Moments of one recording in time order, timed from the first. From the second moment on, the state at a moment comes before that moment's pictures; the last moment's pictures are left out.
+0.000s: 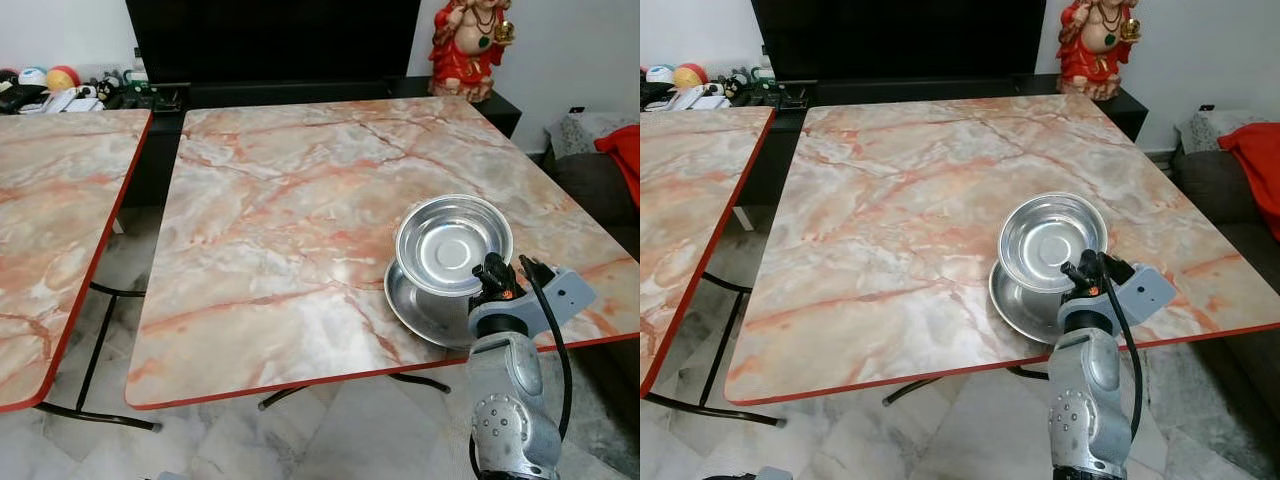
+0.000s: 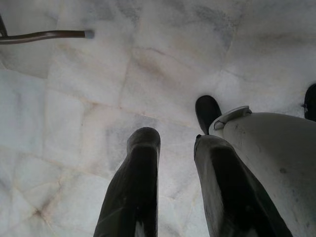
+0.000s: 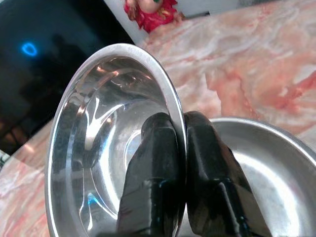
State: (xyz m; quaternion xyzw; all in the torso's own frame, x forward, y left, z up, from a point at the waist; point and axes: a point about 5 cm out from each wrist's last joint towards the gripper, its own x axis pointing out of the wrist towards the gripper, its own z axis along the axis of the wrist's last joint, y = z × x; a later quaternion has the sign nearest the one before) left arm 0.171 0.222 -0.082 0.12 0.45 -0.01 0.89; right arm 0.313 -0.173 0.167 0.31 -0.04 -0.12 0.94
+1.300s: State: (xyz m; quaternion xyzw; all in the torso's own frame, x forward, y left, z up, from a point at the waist) left arm 0.169 0.220 -0.083 0.13 0.45 -0.02 0.88; right arm 0.307 -0.183 0.142 0.35 0.05 -0.18 0.92
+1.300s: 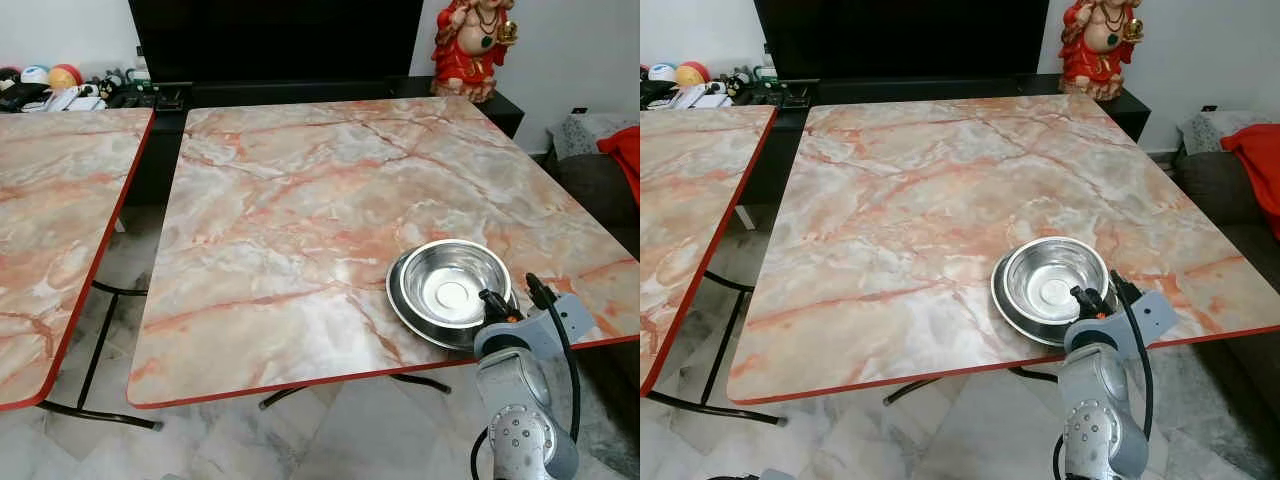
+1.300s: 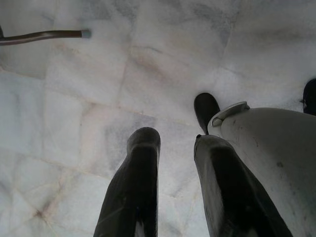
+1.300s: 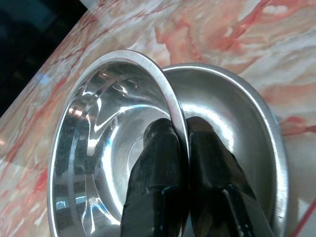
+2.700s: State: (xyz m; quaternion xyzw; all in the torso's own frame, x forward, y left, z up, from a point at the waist) left arm 0.169 0.218 -0.083 0.13 0.45 -0.02 0.88; right arm 0.309 -0.181 0.137 0.35 0.06 -0.18 0.92
